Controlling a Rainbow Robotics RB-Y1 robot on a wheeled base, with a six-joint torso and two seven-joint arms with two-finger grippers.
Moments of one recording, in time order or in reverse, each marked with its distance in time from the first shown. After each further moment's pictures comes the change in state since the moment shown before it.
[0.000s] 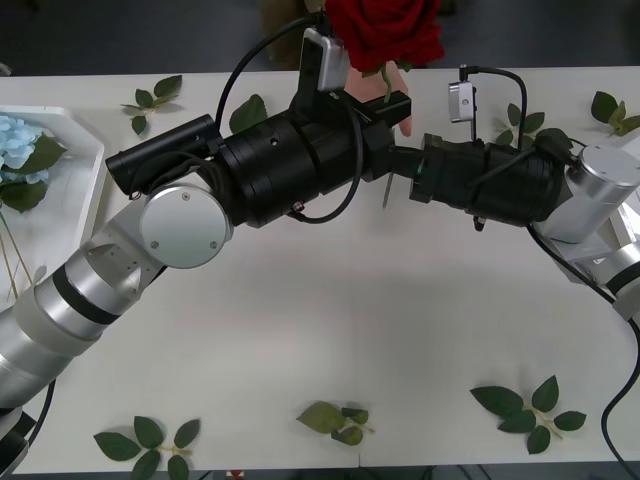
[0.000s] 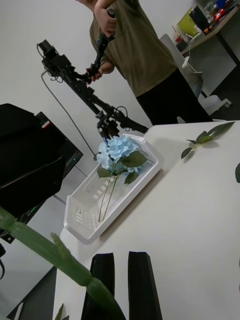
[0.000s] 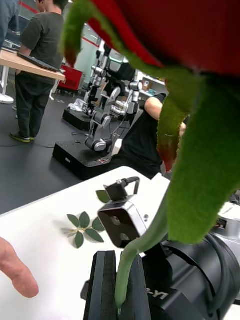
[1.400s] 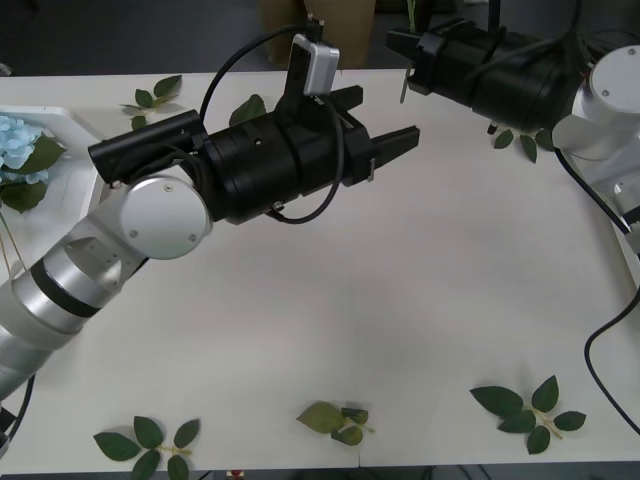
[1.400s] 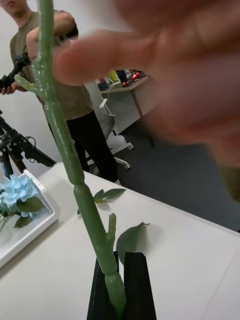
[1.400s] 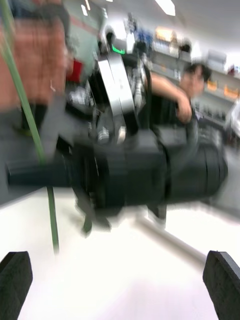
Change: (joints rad) right arm -0.149 -0.010 -0.103 -0.140 0.459 -0.378 -0.235; left arm 0.000 0.056 0.026 0.002 0.014 0.089 0.000
